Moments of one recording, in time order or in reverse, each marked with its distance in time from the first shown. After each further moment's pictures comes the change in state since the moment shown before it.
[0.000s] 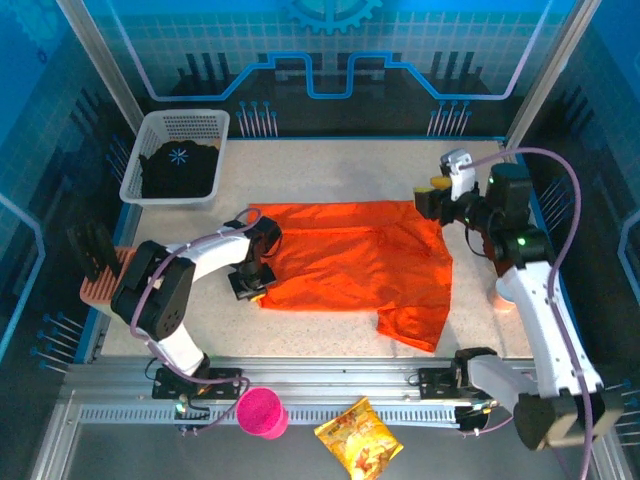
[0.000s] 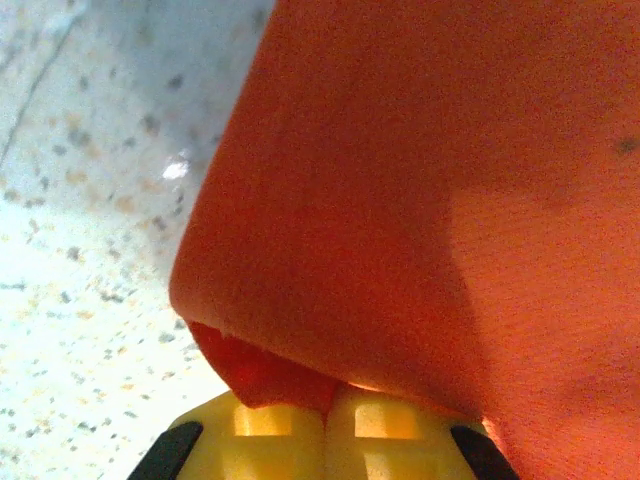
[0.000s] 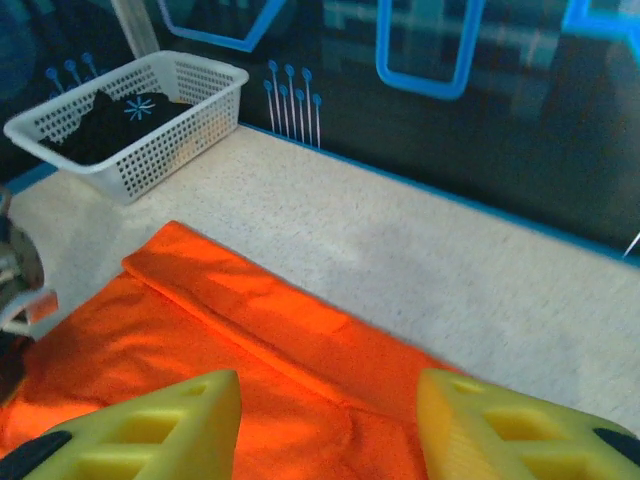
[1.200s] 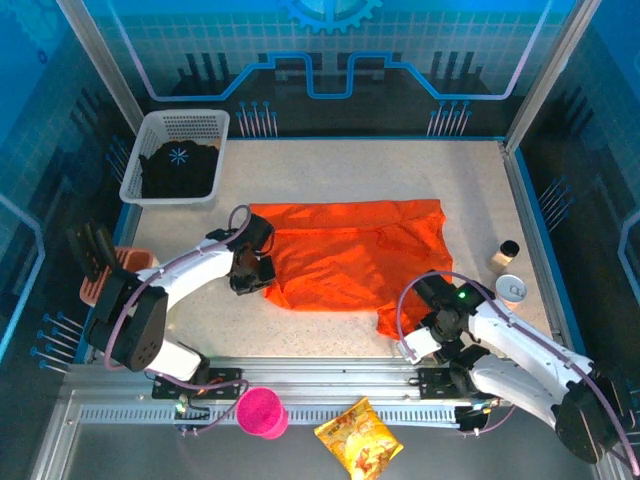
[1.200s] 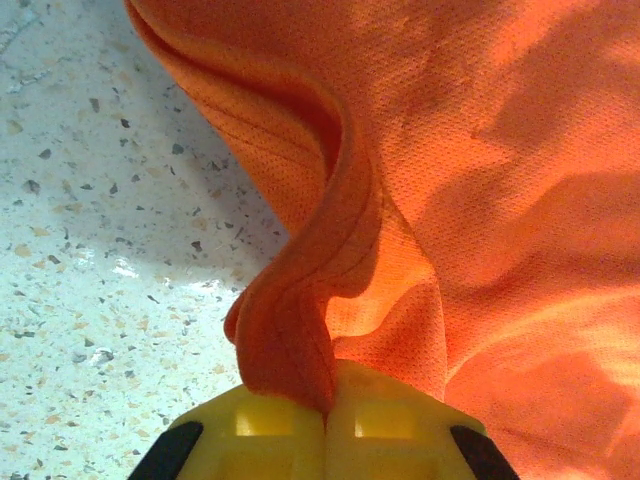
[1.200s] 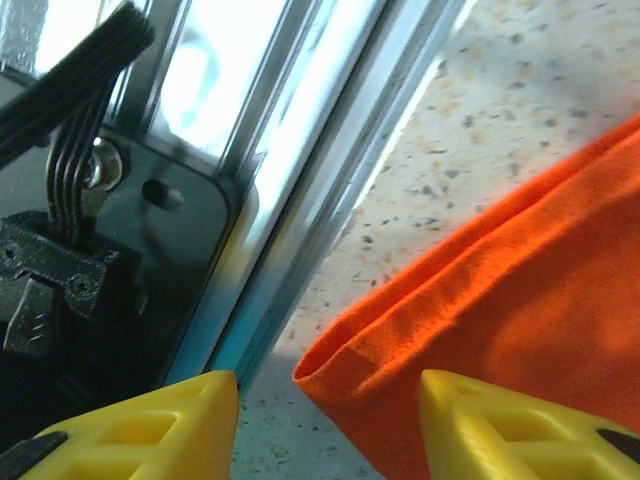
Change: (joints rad) left arm 0.001 -0.197 -0.100 0.157 0.068 0.114; right arm 0.491 -0.060 -0.587 -0.676 0.389 -1.217
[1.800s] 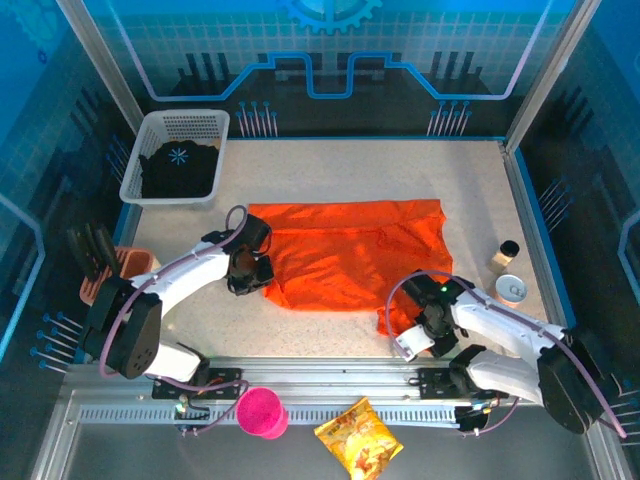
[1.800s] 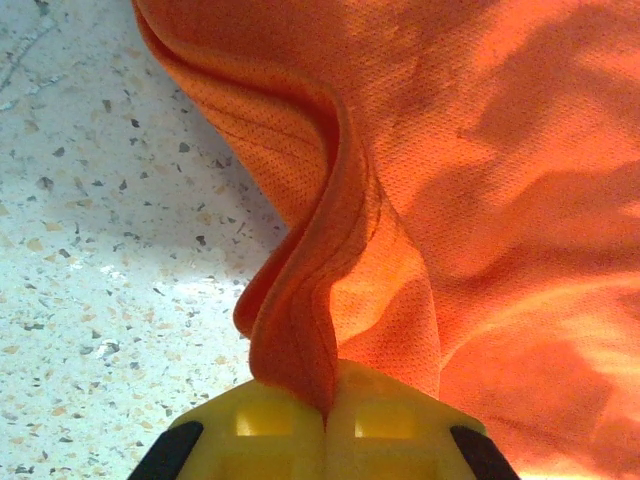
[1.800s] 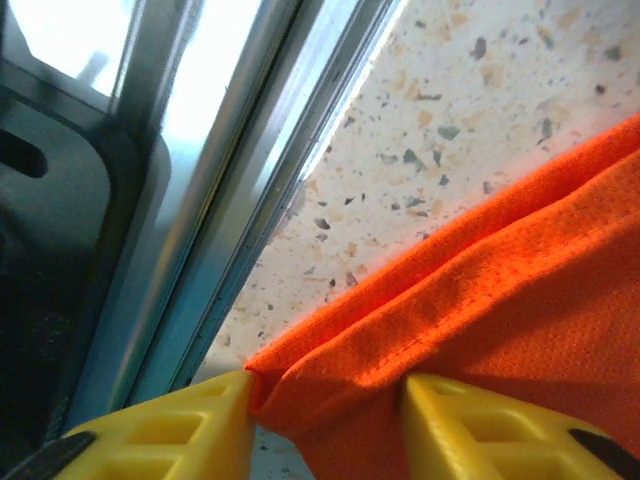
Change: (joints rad) left arm 0.008 -0.039 -0.014 0.008 0.005 0.000; right arm 0.024 0.190 -0.024 0.157 0.102 0.006
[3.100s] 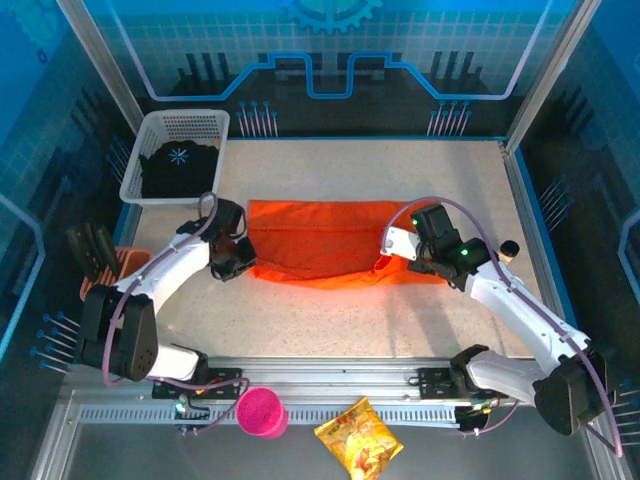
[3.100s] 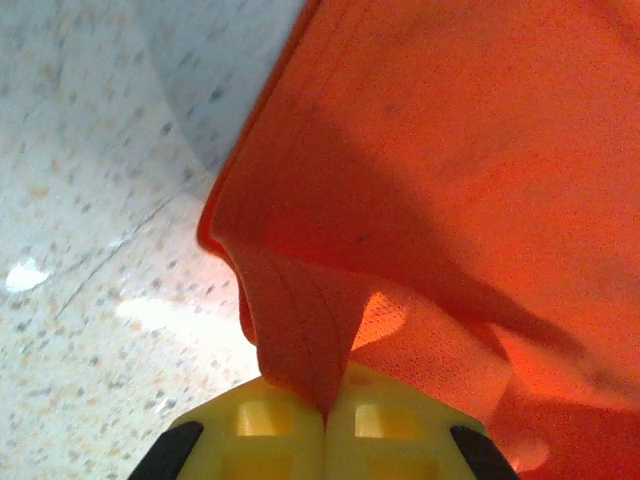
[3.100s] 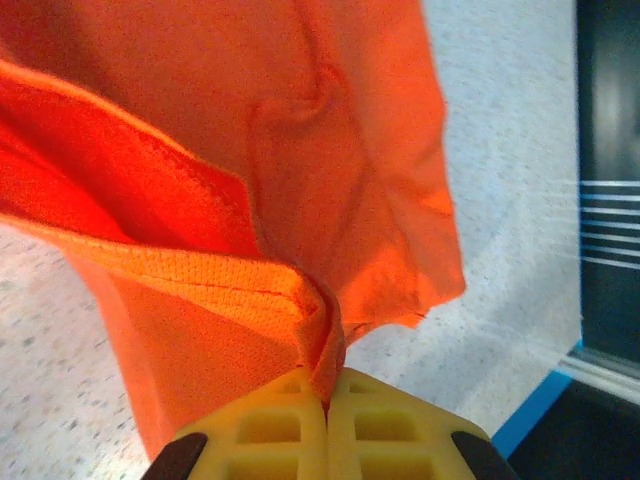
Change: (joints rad) left arm 0.196 -0.013 0.079 0.003 0.040 0.024; right arm -0.143 0.001 0.400 0.350 0.238 0.539
